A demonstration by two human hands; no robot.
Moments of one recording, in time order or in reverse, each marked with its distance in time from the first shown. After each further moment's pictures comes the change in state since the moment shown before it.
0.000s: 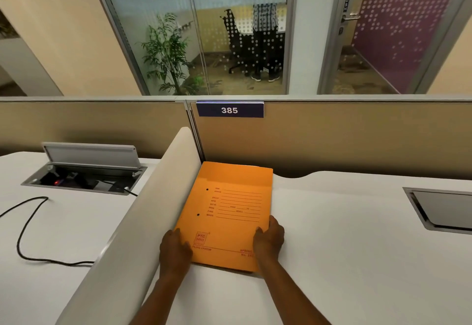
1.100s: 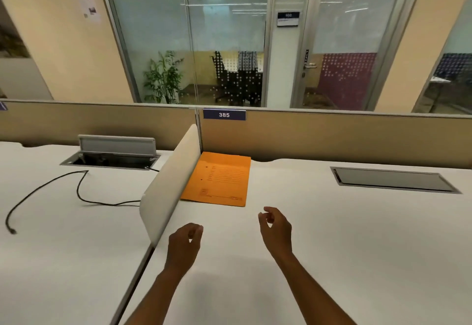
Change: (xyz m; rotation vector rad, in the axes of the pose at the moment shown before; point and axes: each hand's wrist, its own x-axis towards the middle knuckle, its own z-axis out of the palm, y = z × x) left_hand -0.278 -0.051 -0.086 -0.441 0.136 0.429; right_hand -0.244 0.062 -0.195 -0.052 0.010 -0.536
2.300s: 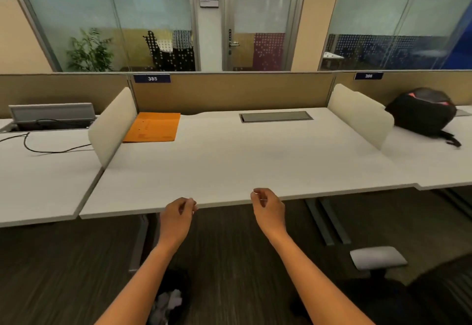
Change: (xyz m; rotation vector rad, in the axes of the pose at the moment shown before) left_hand -0.387 0.159 -0.006 -0.159 -0.257 -0.087; right_hand -0.369 0.052 -0.311 0.024 0.104 0.109
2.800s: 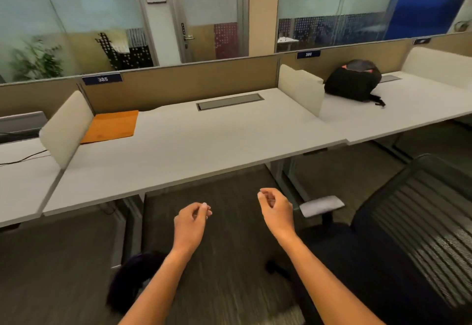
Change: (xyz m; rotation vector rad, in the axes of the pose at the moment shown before) left_hand -0.187 0.067 0.098 0.008 -0.188 0.069; right_hand -0.135 0.069 -0.177 -0.003 0.177 0.076
